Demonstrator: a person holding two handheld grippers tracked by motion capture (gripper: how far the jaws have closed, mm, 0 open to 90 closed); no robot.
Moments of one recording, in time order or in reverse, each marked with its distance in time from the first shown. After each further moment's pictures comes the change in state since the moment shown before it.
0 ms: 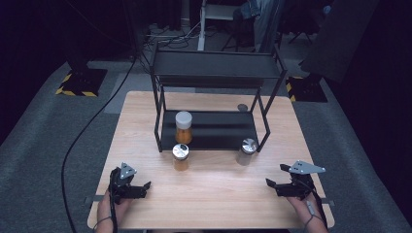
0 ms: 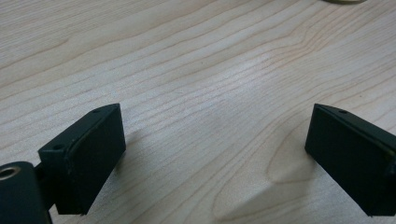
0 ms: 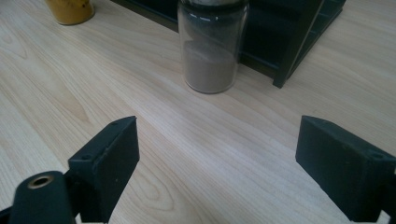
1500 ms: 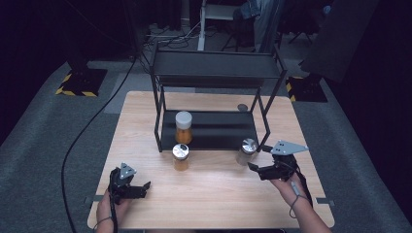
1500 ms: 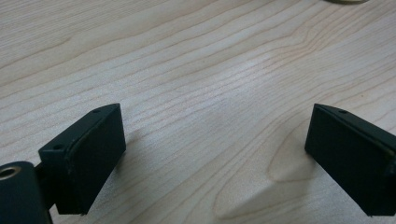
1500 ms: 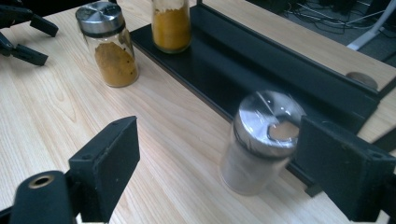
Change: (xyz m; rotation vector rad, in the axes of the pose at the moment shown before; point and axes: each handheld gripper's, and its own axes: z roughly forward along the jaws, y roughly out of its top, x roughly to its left) left arm -0.001 -0.001 0.000 0.000 0.005 -0.004; right arm 0.017 0.083 0.020 -0.056 0.086 -0.121
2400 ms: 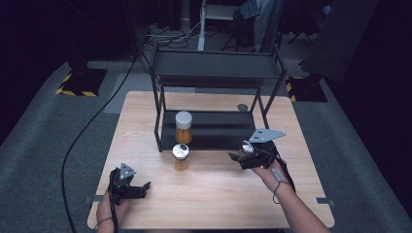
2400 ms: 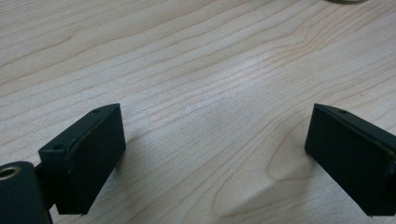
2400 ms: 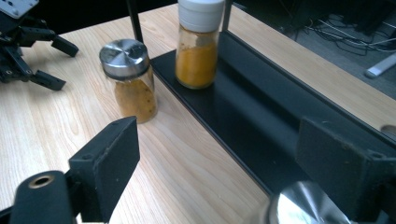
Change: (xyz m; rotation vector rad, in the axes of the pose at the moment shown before) left arm -0.001 -0.001 -0.001 -0.001 0.003 -0.004; right arm 0.007 0.050 0.039 -0.012 0.064 -0.074
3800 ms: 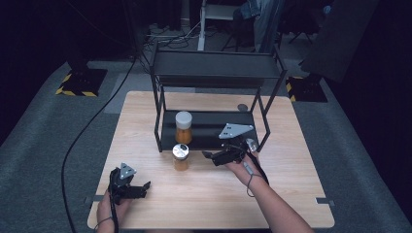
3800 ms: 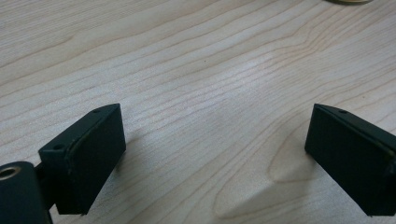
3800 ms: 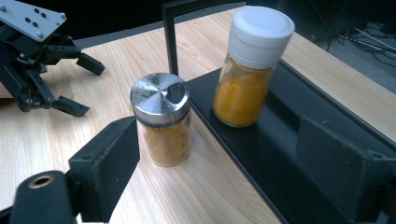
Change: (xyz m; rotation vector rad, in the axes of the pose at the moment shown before) left arm -0.001 0.000 0.000 -0.001 0.004 -0.004; right arm 0.016 0.035 0.065 -0.003 0.091 -0.038
